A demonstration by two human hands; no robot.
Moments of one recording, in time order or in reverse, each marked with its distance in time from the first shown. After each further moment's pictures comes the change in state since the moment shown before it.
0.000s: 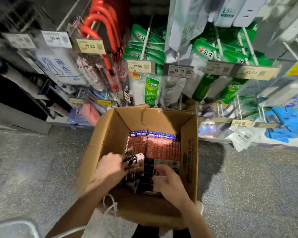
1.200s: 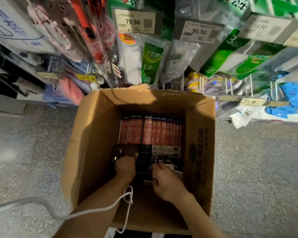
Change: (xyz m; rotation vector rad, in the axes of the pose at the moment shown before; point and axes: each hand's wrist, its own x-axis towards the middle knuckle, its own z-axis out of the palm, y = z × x) left_hand 0.096 0.006 0.186 0.299 -0.496 -0.001; right_hand 0.072 0.043 0.029 -0.705 -0.175 0.051
